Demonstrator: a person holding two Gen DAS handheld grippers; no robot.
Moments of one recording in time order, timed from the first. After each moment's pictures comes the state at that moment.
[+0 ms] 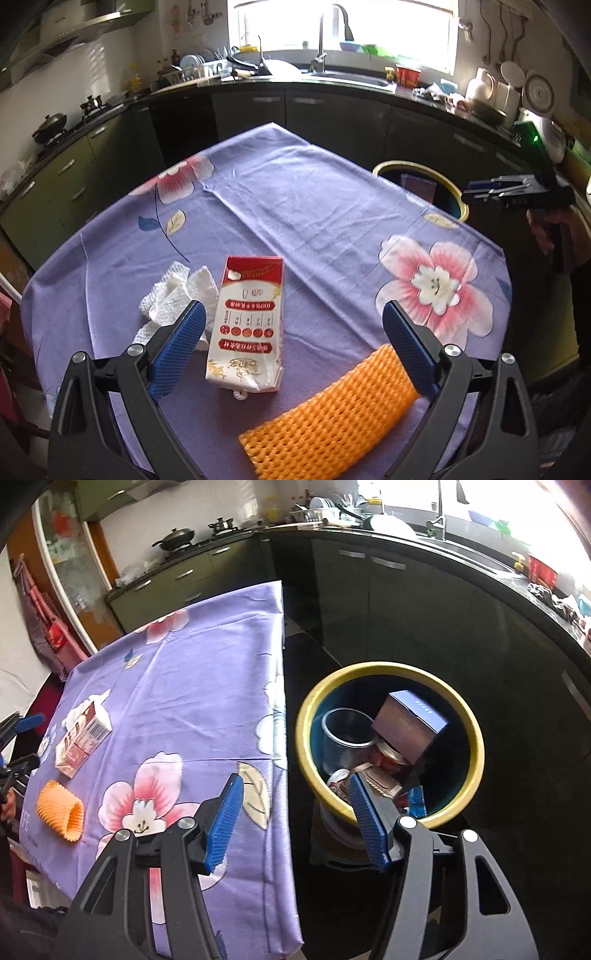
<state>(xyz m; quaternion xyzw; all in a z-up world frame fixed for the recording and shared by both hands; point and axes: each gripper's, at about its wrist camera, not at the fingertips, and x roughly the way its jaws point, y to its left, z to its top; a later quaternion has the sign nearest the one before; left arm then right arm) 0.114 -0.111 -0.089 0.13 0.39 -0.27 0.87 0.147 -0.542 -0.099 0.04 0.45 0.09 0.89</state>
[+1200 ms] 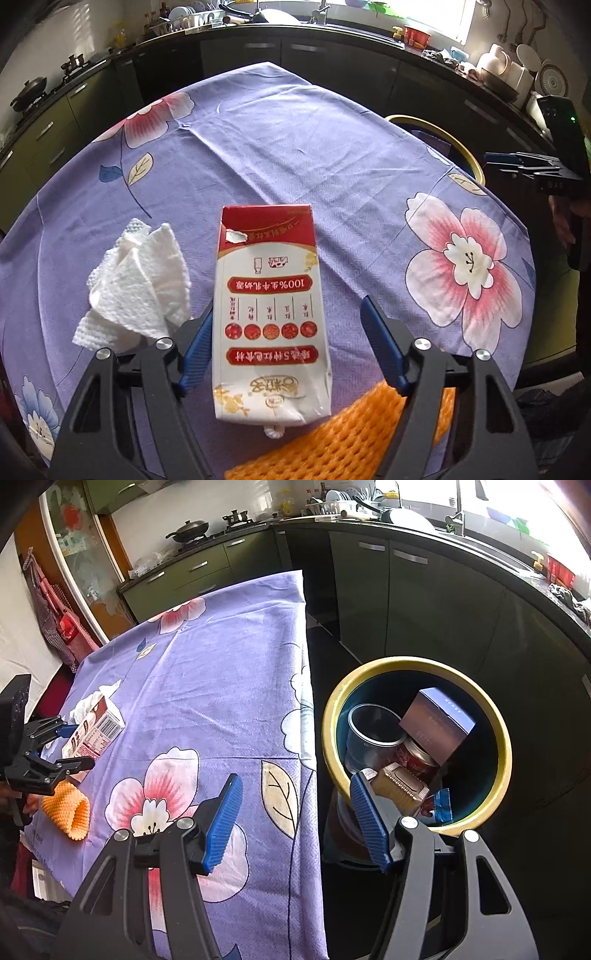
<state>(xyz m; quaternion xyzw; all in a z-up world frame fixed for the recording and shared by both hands) 0.157 -0.127 -0.146 0.13 0.47 -0.27 0.83 0.163 -0.523 -0.115 0.04 0.46 0.12 0.88</state>
